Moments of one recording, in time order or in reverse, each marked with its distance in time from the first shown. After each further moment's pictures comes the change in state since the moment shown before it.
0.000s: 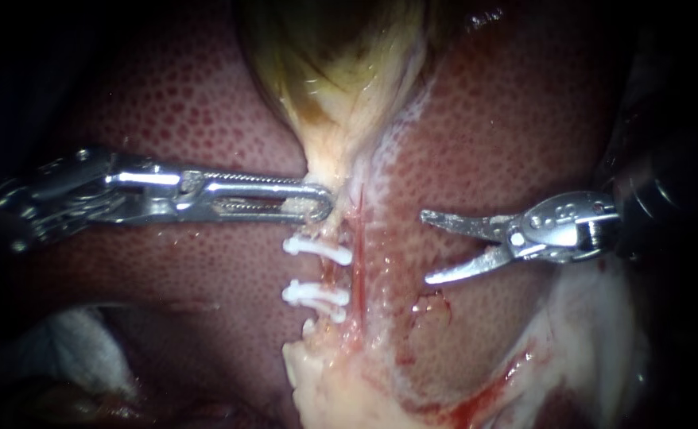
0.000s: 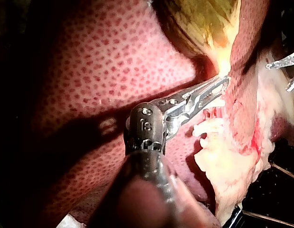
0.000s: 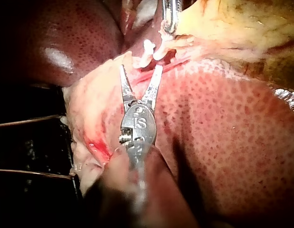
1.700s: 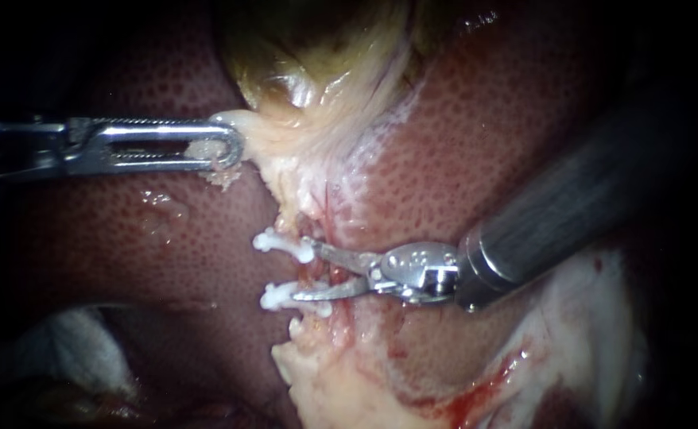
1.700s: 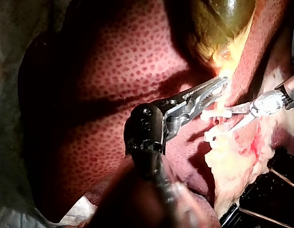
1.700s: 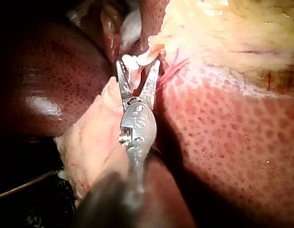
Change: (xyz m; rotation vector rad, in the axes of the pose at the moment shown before) right arm -0.006 -0.001 0.017 0.085 -0.022 0.162; left arm 0.006 0.005 -0.012 0.013 0.091 -0.032
